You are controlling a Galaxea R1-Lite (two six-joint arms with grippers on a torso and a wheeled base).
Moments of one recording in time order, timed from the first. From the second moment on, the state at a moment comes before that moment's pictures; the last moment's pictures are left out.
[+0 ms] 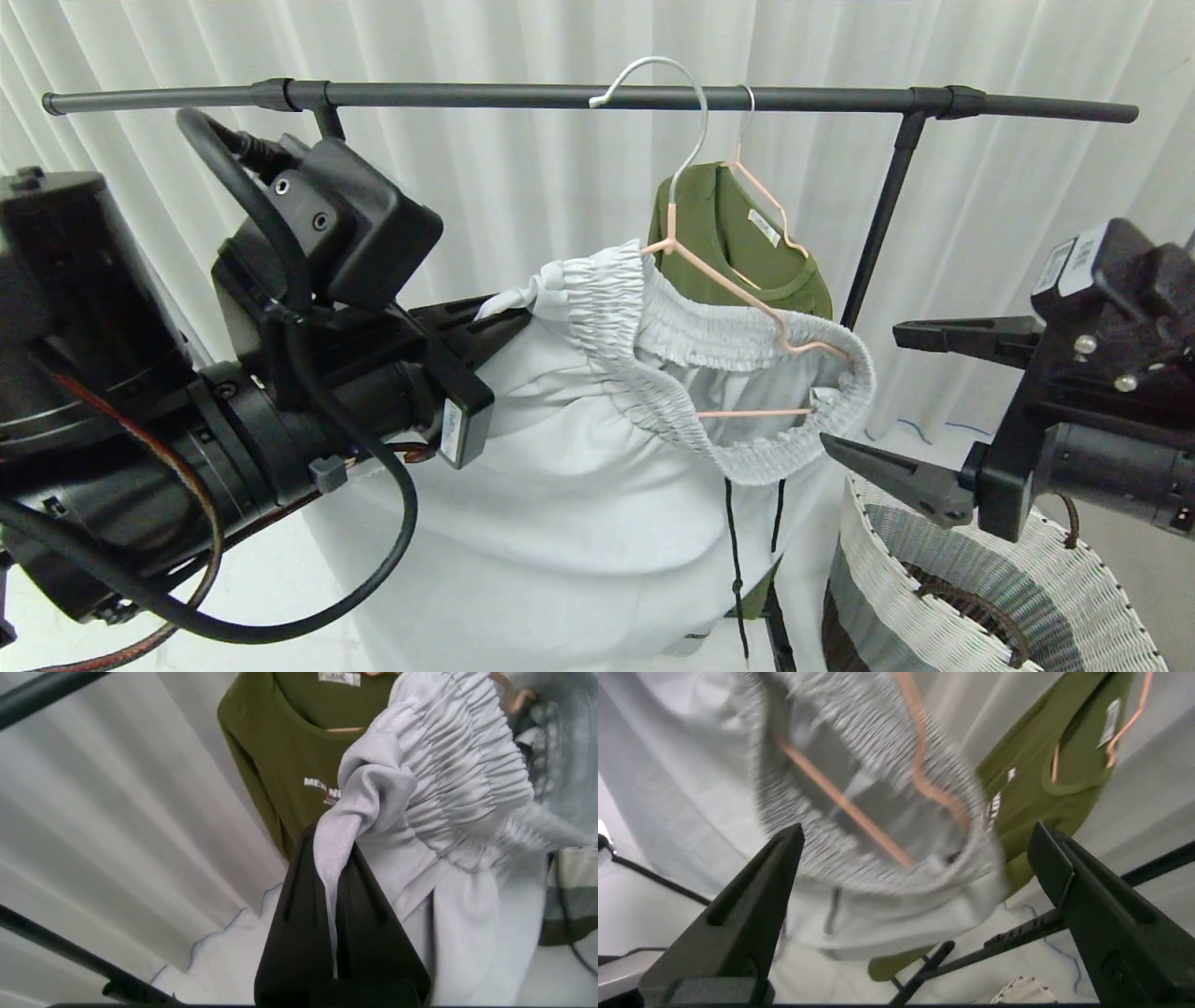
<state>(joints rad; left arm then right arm) -0.70 1.37 -0.76 -0.58 0.07 0.45 0.78 1.25 -0.79 -0.29 0.02 -0.33</state>
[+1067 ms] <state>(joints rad) -0.70 1.35 -0.71 -0.70 -0.03 0.51 0.69 1.53 -1.30 0.19 0.35 -0.44</state>
